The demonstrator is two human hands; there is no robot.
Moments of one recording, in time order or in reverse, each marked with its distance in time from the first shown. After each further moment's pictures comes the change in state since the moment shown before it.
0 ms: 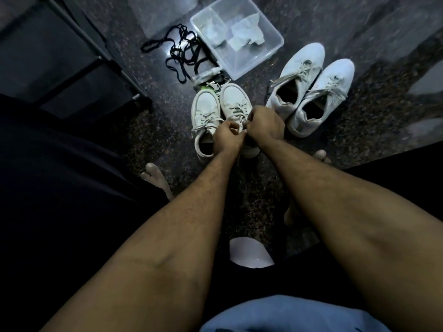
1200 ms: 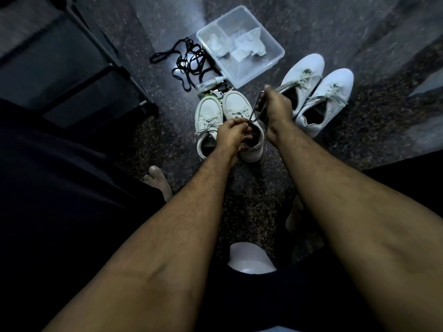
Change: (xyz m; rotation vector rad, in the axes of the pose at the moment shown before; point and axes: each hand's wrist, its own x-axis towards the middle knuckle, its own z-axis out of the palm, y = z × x) left_hand -0.012 0.022 -0.006 -0.555 -0.205 -0.163; right_hand 0.017 -0.004 -0.028 1.479 0.012 0.360
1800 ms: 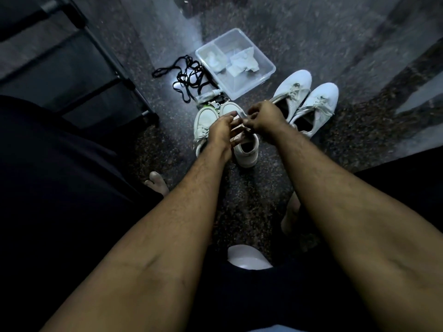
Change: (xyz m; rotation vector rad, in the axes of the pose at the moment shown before) left_hand -0.011 0.028 -0.008 -0.205 -0.047 0.007; right_hand -0.017 -0.021 -0.008 -1.183 -0.250 -0.338
